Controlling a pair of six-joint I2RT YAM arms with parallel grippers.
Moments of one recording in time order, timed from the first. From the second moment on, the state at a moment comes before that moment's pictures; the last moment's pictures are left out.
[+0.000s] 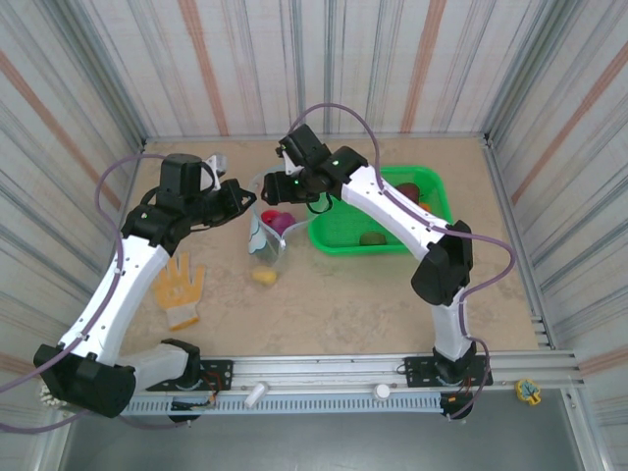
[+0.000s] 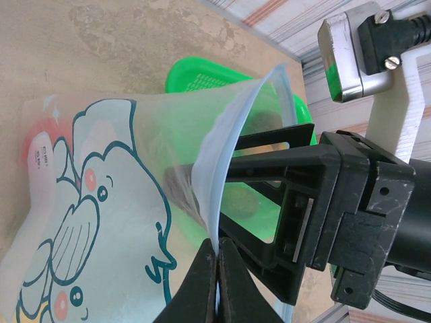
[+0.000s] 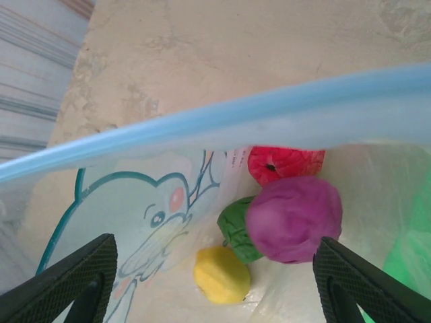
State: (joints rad) left arm -0.31 1.16 1.23 -0.69 0.39 -0.68; right arm 0.79 2.00 2.06 -0.91 -0.15 0.54
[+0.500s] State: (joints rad) left arm -0.31 1.16 1.23 -0.69 0.39 -0.68; right arm 0.77 1.89 2.09 -0.95 -0.18 0.53
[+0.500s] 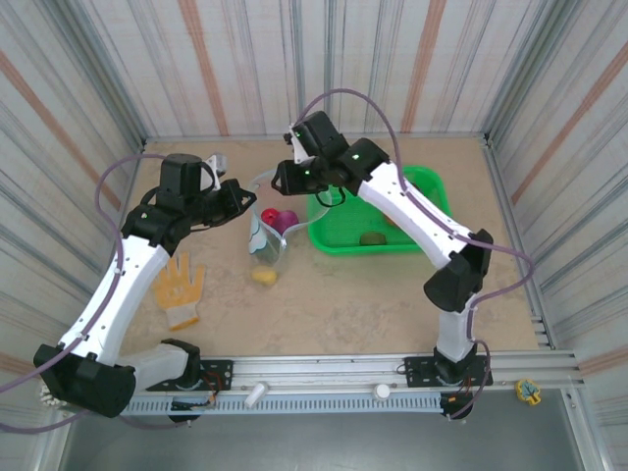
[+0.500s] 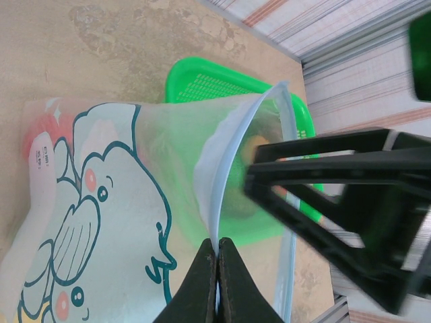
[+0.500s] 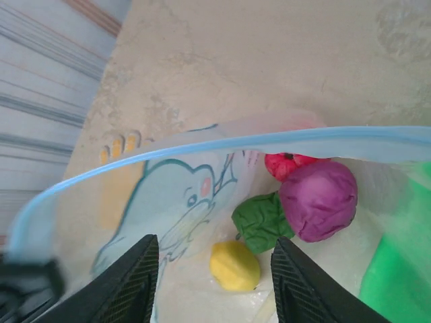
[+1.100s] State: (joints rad) left arm -0.31 1.16 1.23 -0.69 0.39 -0.68; right arm 0.36 1.59 1.52 -0.94 -0.11 0.50
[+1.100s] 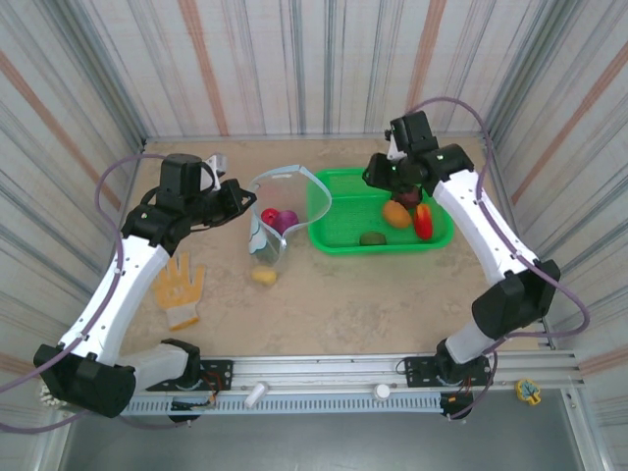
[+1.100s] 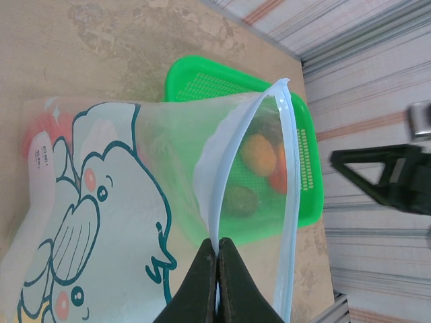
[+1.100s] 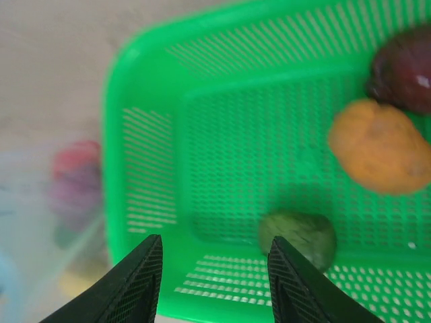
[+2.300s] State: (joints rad) left arm -0.30 1.15 1.23 -0.71 0.39 -0.65; right arm 0.41 1.96 1.43 -0.96 -0.08 0.40
